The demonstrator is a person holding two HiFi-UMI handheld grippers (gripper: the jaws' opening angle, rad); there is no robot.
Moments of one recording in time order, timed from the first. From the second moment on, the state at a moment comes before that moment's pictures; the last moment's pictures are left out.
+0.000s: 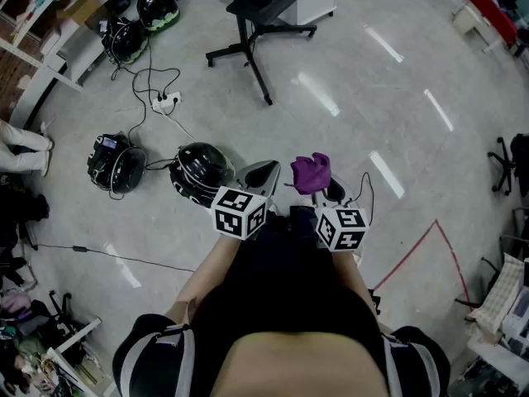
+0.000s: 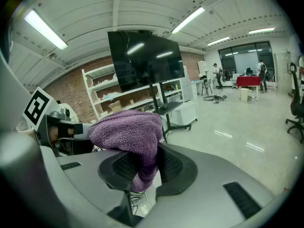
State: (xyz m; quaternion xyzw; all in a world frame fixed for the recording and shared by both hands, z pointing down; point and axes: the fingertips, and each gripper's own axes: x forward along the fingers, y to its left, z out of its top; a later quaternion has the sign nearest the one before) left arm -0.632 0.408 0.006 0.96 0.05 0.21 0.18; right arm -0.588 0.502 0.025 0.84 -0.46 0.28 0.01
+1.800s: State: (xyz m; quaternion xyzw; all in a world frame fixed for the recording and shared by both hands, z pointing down) left arm -0.552 0.325 0.013 0.96 0.05 0.22 0.19; right arm -0.487 0.421 0.023 0.85 -0.44 0.29 -0.04
